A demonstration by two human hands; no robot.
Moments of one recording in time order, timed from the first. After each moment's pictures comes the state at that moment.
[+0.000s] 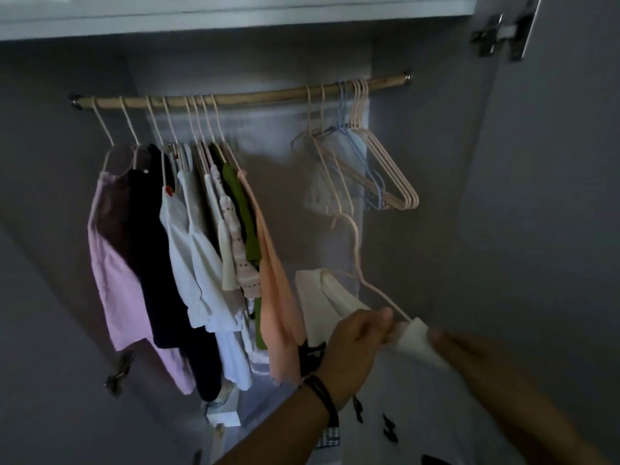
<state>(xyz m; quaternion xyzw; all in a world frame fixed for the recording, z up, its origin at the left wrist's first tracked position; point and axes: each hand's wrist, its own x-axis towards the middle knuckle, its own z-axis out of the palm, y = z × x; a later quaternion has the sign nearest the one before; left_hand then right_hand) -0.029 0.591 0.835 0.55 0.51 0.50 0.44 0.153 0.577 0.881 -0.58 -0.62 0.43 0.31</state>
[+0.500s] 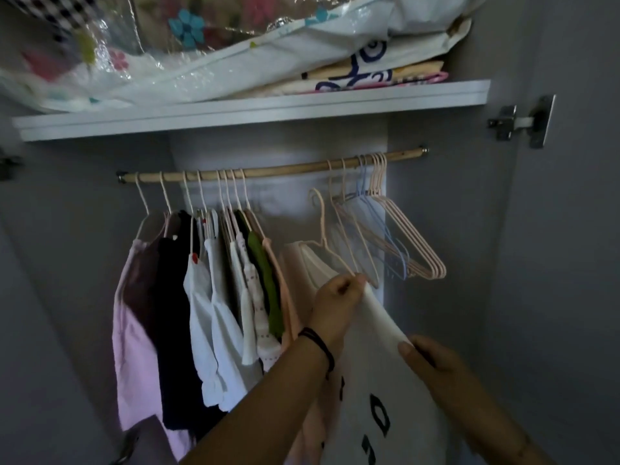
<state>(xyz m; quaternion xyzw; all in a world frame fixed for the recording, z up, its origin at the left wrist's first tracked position) -0.093 0.697 0.932 0.49 0.53 0.59 0.36 0.069 0.662 0.903 -0.44 -0.68 0.42 0.40</state>
